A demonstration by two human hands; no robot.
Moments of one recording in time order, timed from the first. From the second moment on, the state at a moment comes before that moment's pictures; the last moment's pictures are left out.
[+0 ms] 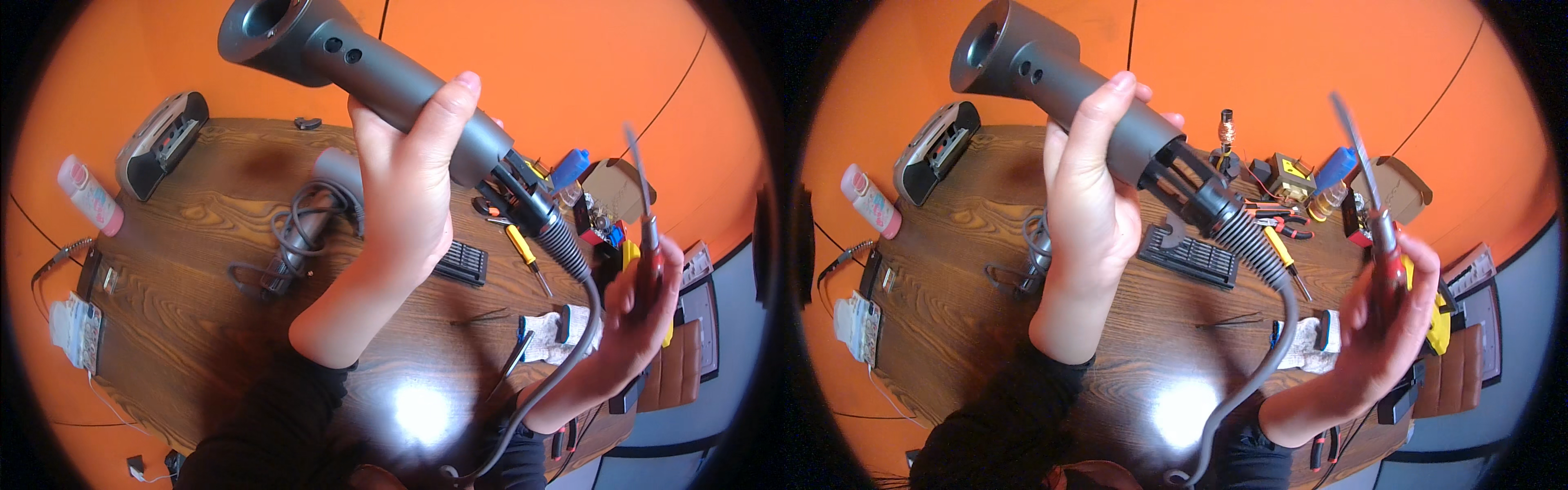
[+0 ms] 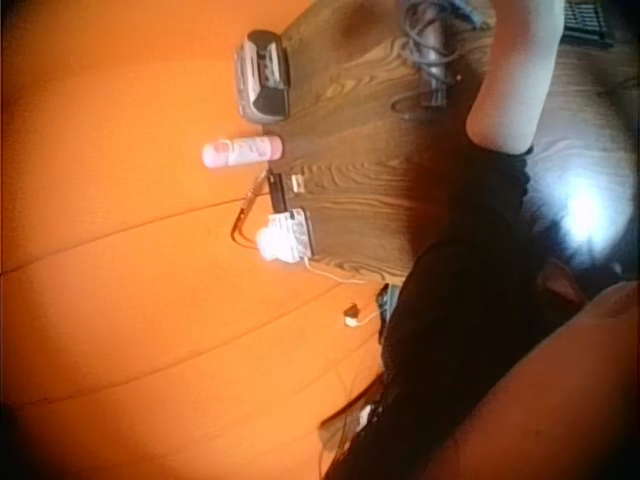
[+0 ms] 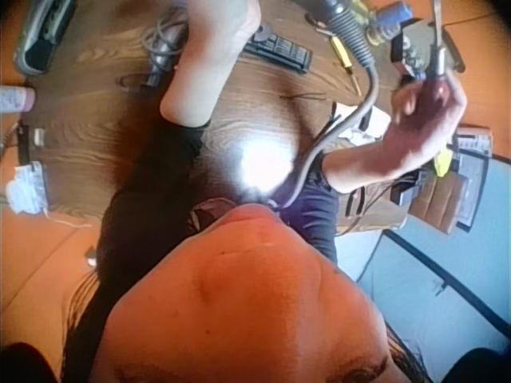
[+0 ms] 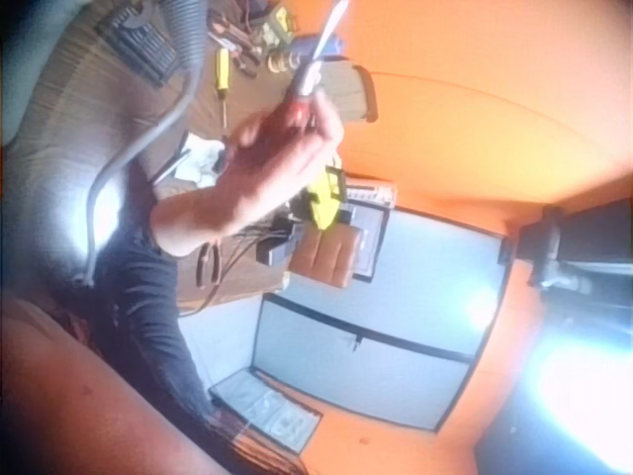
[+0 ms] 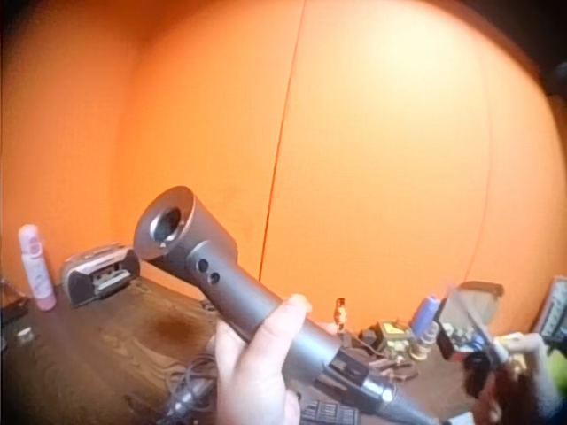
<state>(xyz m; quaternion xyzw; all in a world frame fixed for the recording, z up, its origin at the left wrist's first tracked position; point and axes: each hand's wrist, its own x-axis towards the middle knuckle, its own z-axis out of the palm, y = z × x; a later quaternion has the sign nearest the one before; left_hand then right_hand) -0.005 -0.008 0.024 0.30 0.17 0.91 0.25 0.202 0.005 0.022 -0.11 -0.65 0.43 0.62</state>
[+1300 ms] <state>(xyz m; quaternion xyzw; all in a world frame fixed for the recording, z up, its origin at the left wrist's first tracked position) 0.015 -0.011 0.020 0.45 0.26 0.79 0.34 0.138 0.007 -0.013 -0.15 -0.67 0.60 0.41</state>
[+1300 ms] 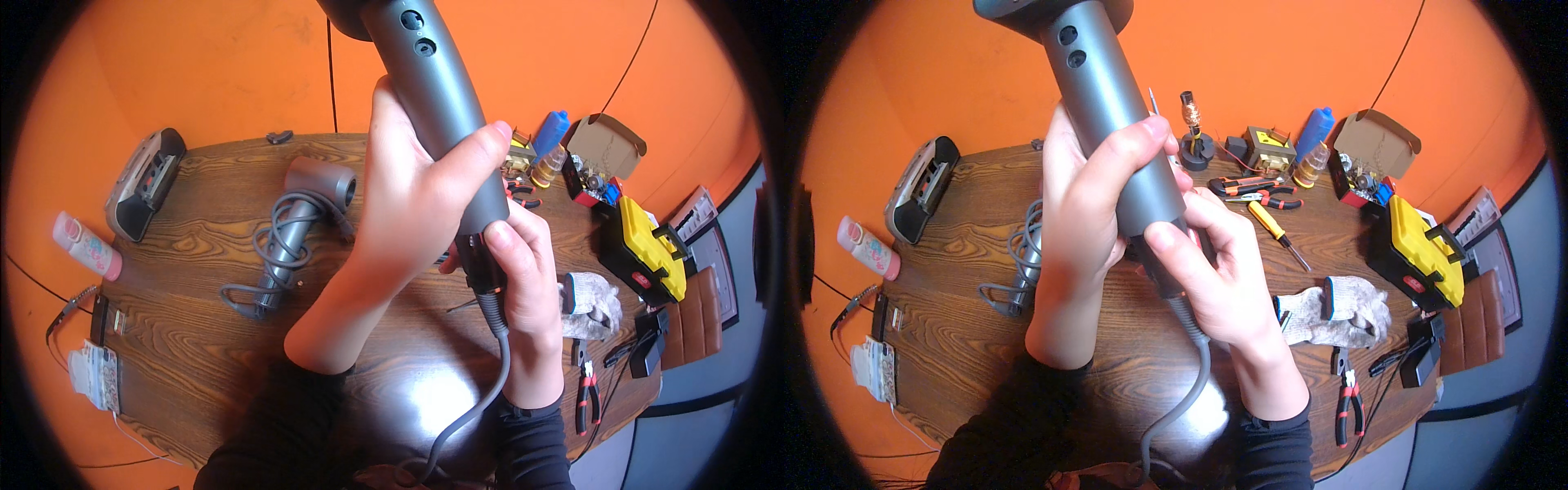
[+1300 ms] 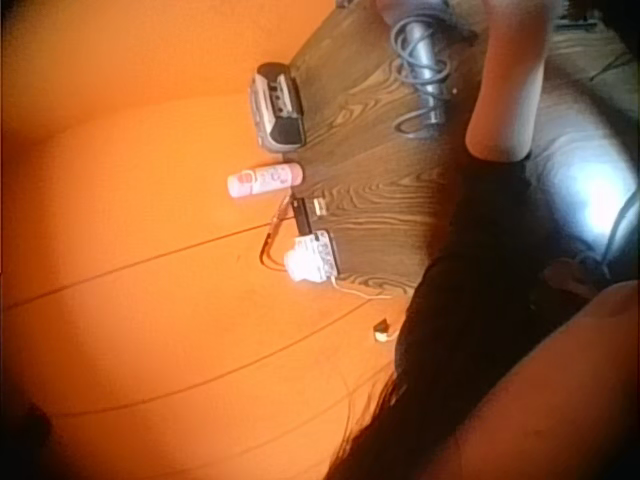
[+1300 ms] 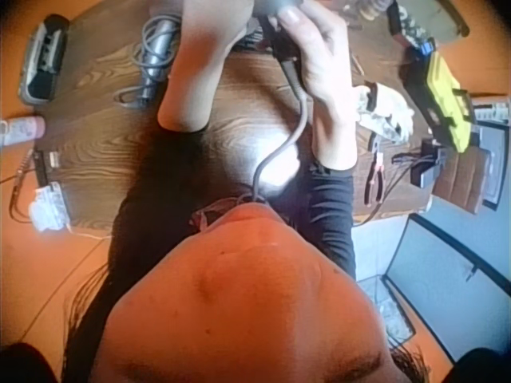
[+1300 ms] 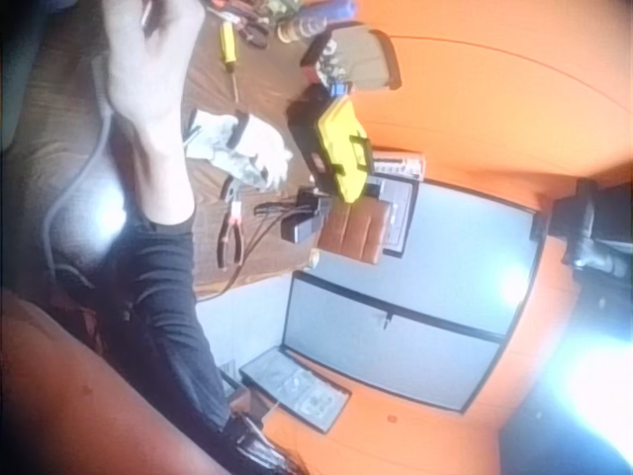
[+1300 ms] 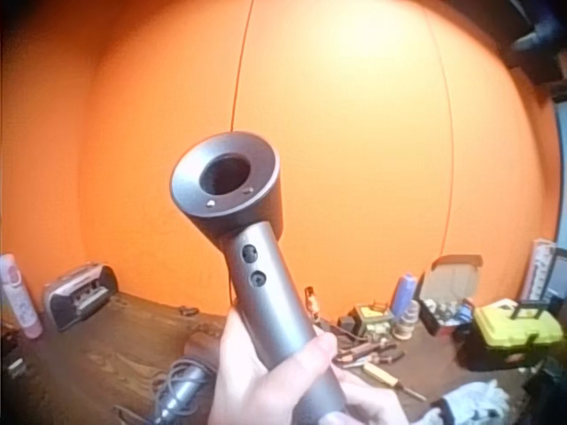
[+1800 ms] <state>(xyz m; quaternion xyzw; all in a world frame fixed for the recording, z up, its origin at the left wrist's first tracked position) 0.016 -0.013 0.021 0.45 0.30 0.80 0.26 0.144 0.009 -0.002 -0.21 -0.58 0.48 0.62</state>
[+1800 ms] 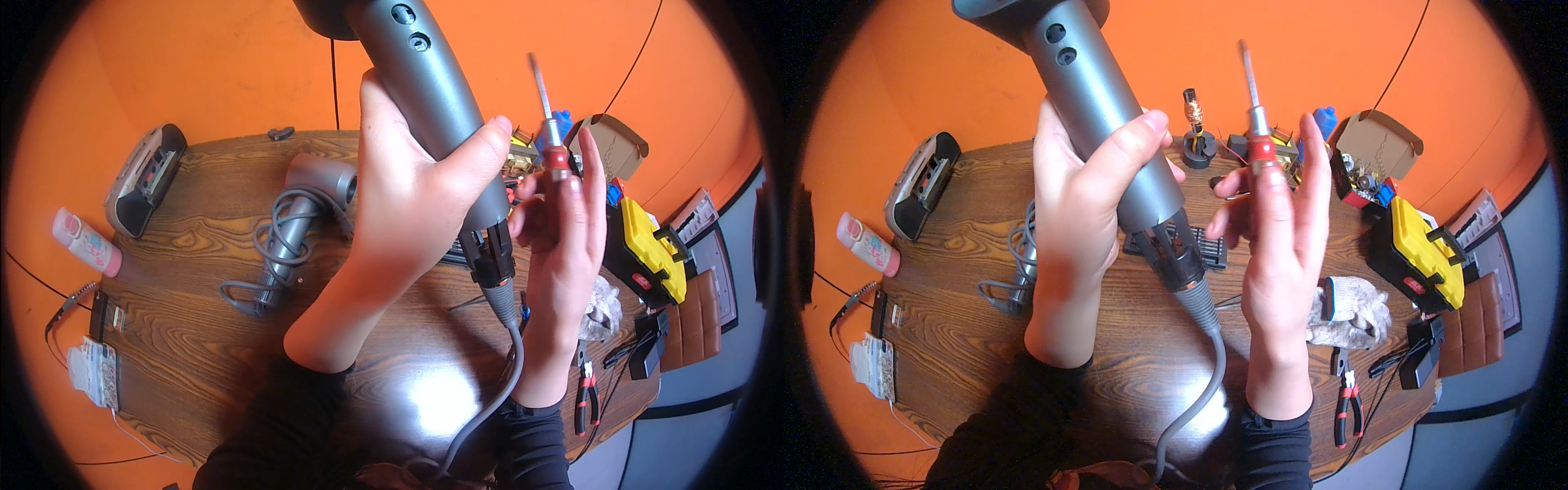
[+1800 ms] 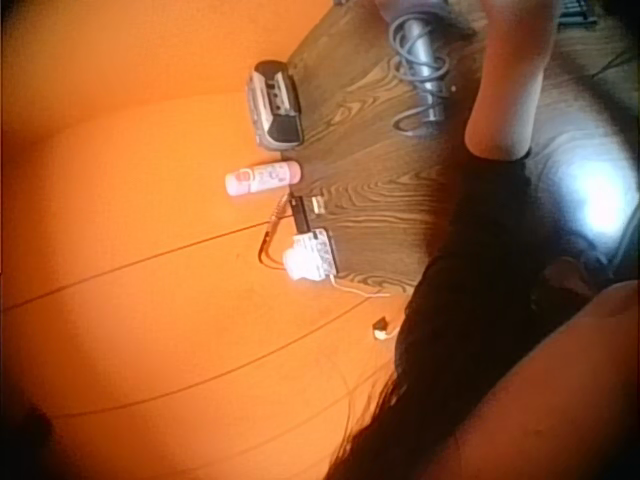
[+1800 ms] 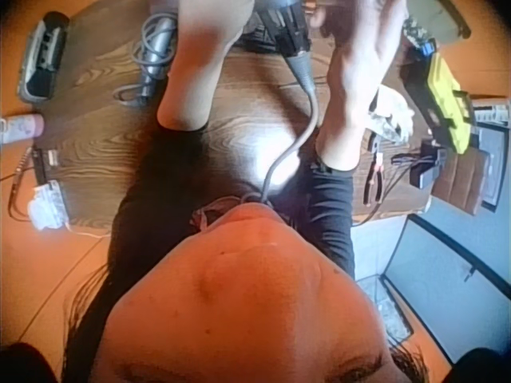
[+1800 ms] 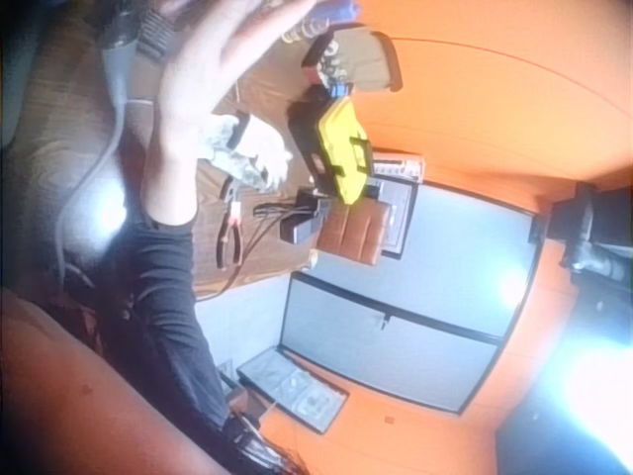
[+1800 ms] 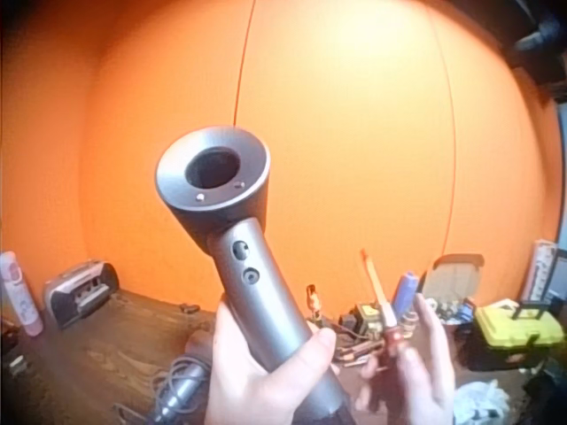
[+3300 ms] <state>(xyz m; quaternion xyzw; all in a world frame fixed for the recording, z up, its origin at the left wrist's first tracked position) 0.012 -0.002 0.017 0.44 0.36 0.78 0.24 0.133 -0.002 -0.012 -0.13 -0.73 0.19 0.65</state>
